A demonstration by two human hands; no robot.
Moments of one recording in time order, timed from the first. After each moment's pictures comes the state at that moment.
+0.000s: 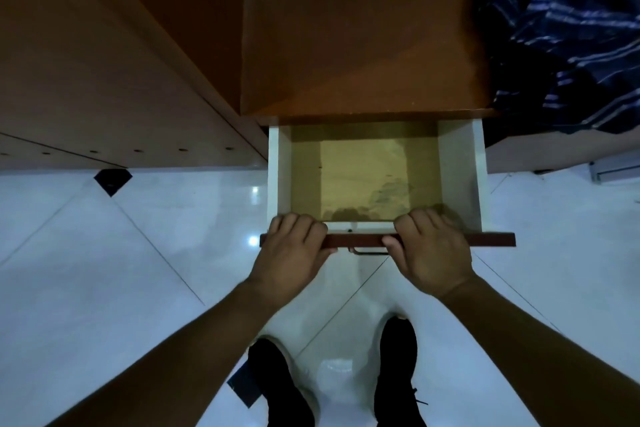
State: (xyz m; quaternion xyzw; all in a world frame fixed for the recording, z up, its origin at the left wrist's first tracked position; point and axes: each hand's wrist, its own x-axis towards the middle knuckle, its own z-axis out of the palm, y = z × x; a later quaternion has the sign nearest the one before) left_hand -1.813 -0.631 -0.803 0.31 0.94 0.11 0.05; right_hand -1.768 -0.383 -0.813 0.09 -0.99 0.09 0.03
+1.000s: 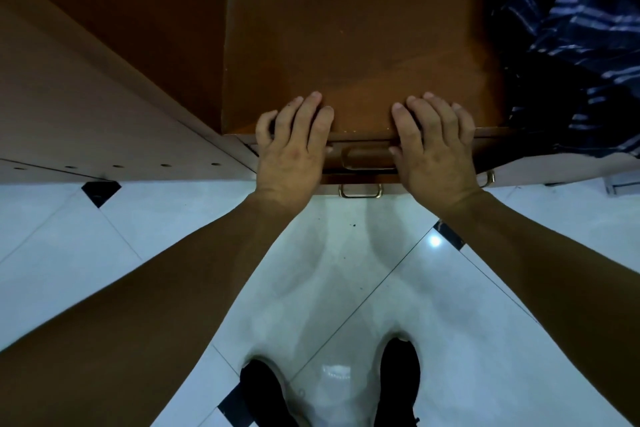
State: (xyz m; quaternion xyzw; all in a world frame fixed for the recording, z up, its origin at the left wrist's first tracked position) left_hand -1.962 -0.577 -0.817 0.25 0.96 0.01 -0.16; right_hand -1.919 -0.347 -0.829 0.09 -0.97 -0.01 0.20
